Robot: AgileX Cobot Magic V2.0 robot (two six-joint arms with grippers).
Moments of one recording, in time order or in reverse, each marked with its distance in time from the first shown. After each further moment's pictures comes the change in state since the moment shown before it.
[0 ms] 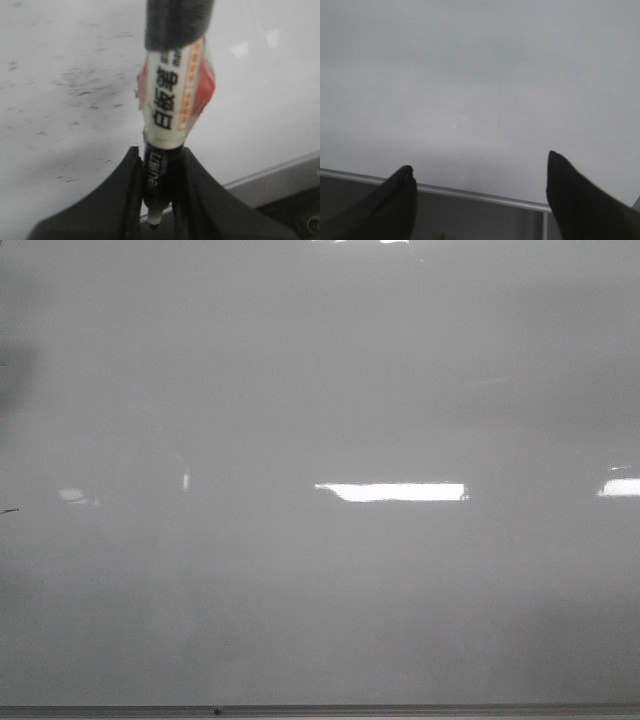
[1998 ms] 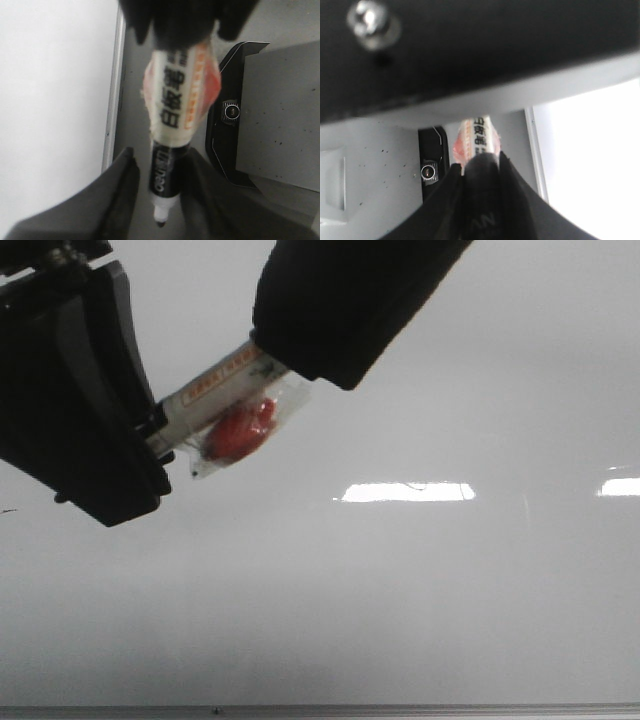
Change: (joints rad) left arm -0.679 -0.002 -0.008 -0.173 0.191 0.414; right arm 0.708 0.580 -0.371 0.414 0.106 -0.734
